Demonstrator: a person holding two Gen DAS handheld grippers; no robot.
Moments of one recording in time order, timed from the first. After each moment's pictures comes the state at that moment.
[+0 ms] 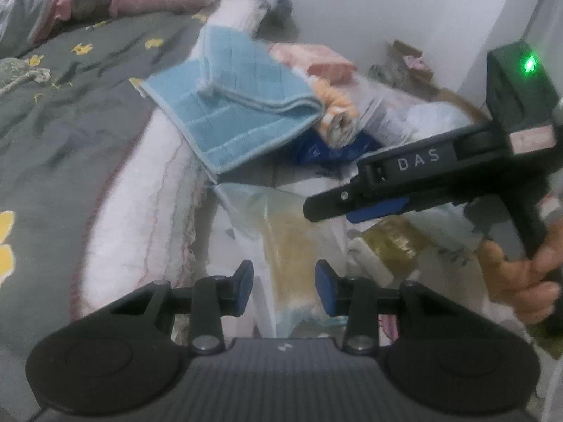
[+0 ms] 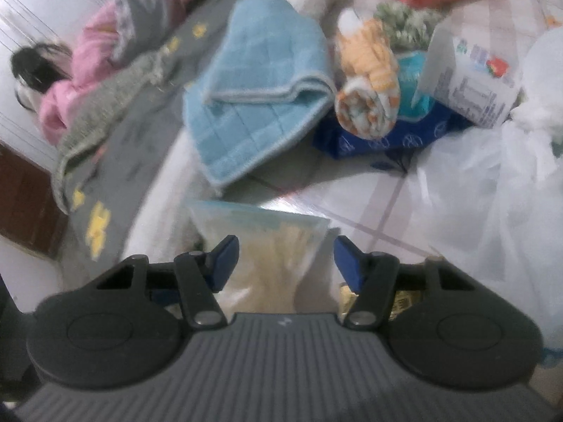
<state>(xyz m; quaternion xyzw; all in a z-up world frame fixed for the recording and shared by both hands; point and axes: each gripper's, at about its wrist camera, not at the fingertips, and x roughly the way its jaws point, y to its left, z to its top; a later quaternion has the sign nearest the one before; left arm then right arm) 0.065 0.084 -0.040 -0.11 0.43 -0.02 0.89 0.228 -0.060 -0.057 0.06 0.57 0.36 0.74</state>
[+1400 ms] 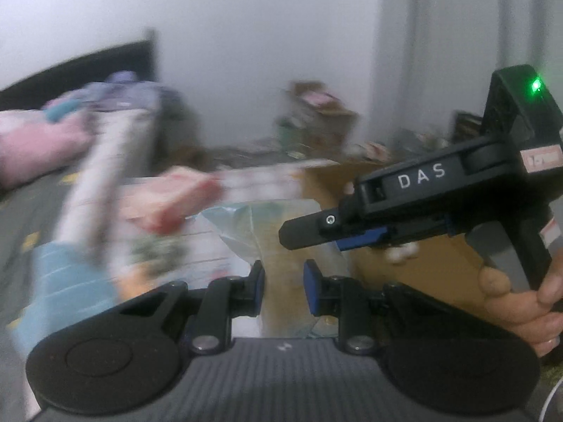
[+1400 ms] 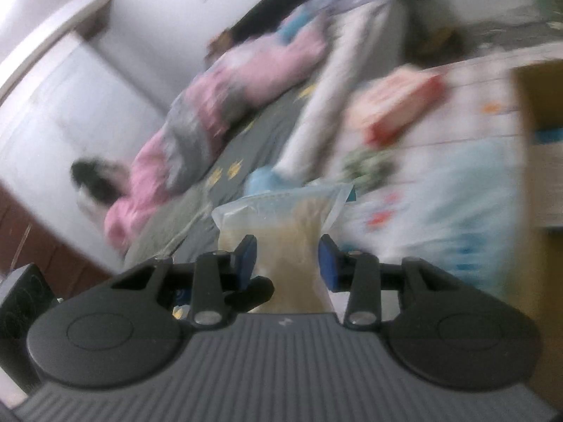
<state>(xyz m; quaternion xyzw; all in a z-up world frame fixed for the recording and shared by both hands) 0.172 -0.116 0.064 0.05 0.32 -0.15 0.93 0.277 -0.281 0.044 0.25 0.42 0.35 0.80</state>
